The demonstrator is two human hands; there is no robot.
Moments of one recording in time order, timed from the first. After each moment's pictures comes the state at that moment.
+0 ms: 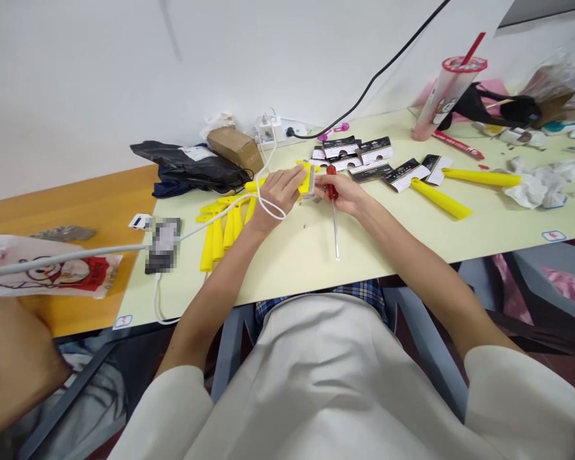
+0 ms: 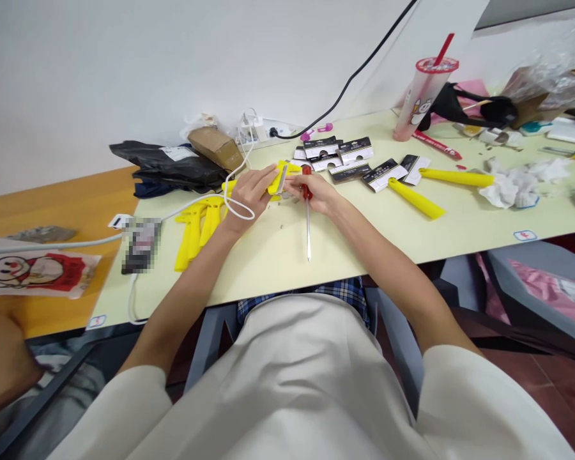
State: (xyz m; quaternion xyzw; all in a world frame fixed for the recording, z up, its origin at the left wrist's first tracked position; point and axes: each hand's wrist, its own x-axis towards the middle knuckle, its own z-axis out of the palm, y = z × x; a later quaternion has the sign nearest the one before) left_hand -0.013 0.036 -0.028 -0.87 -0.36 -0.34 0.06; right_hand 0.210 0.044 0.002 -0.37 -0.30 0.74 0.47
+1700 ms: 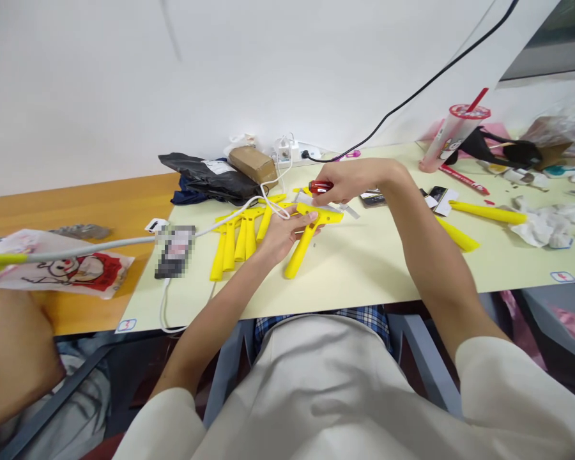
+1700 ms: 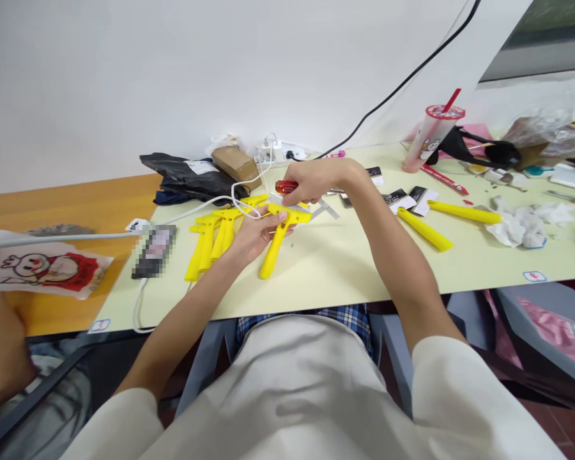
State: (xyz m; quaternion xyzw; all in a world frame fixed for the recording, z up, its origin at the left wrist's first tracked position) left_hand 0.013 -0.037 0.015 -0.37 -0.37 -0.52 -0.67; right_hand 0.208 0.057 0.148 -0.36 -0.88 0.32 -0.01
